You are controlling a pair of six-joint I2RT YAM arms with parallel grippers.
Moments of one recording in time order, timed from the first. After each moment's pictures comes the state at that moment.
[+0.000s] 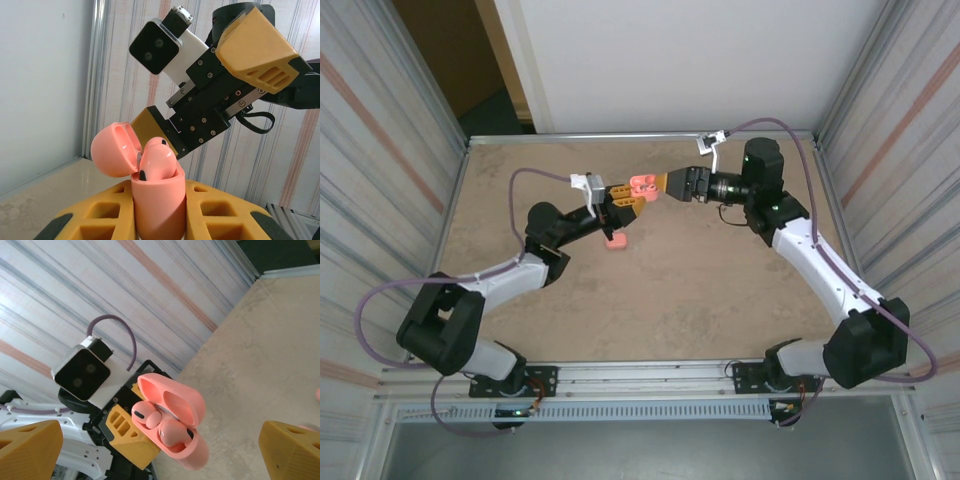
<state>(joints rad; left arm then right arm) -0.53 1.44 0.71 1.07 0.67 -0.35 0.38 1.33 1.16 0.00 -0.90 0.66</state>
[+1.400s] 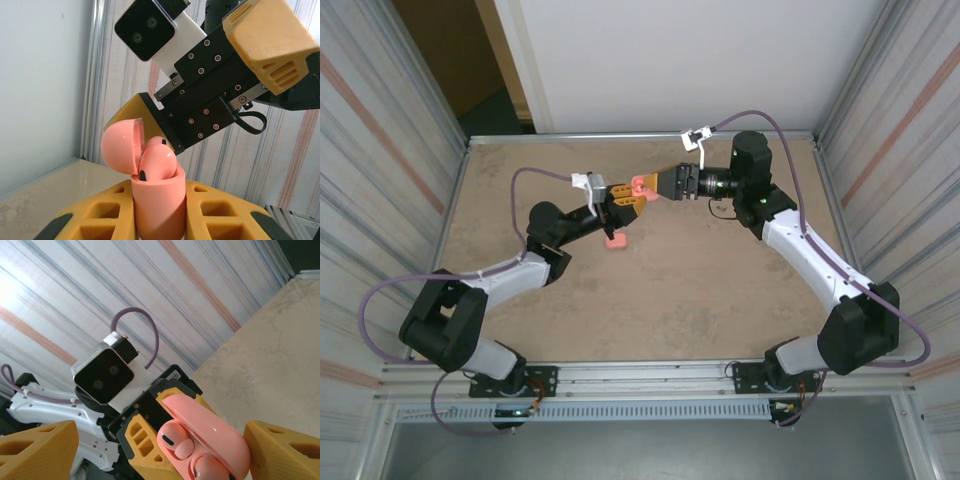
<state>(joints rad) -0.53 1.46 0.72 1.09 0.67 -0.36 0.42 1.40 1.21 0.07 -0.97 0.65</state>
